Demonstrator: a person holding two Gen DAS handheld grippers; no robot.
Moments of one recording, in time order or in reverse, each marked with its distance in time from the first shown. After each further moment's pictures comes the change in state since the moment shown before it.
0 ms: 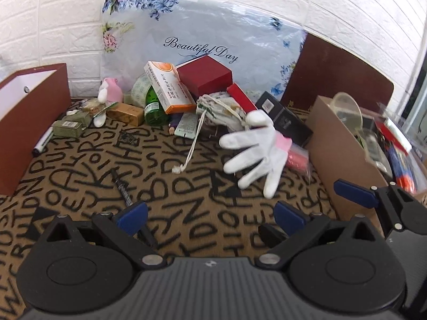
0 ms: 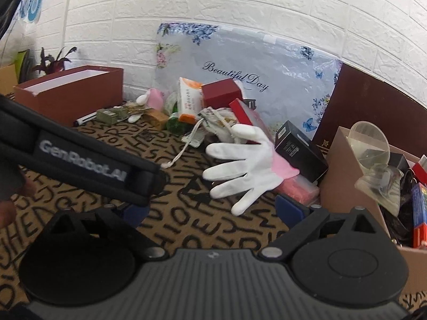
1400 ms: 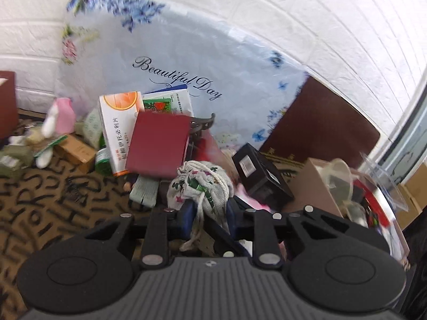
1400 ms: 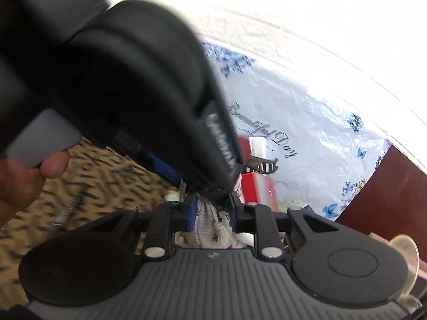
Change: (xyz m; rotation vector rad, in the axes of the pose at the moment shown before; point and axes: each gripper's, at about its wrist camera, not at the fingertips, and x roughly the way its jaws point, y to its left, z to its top) left arm 0.050 0.000 0.077 -0.108 -0.045 -0.172; right arm 0.083 0.002 0.060 -0.275 -0.145 0.075
